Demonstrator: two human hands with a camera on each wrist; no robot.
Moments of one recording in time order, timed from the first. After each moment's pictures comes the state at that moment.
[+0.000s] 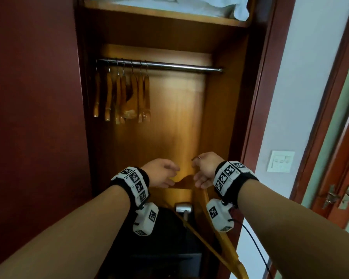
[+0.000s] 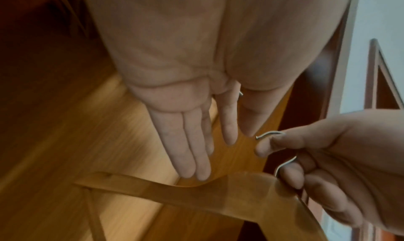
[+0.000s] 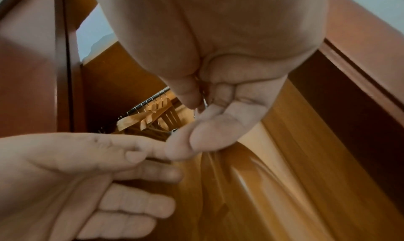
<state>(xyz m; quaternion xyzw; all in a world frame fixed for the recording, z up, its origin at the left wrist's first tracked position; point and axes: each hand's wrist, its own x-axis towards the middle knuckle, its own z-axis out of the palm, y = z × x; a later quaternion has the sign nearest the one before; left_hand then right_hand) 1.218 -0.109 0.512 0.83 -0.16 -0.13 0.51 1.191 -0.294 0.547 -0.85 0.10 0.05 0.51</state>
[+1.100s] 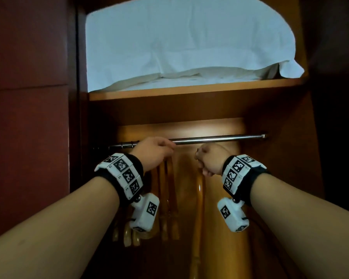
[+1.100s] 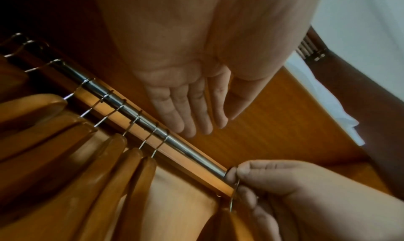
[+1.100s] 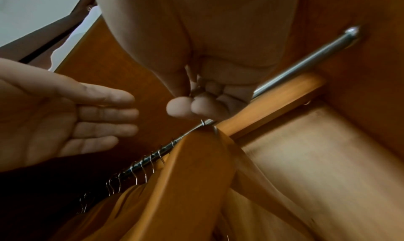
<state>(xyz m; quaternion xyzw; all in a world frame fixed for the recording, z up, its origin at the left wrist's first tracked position) 1.413 -0.035 0.785 0.86 -0.17 0.24 0.41 1.453 -0.233 0.765 -0.85 -0.13 -0.18 0.47</state>
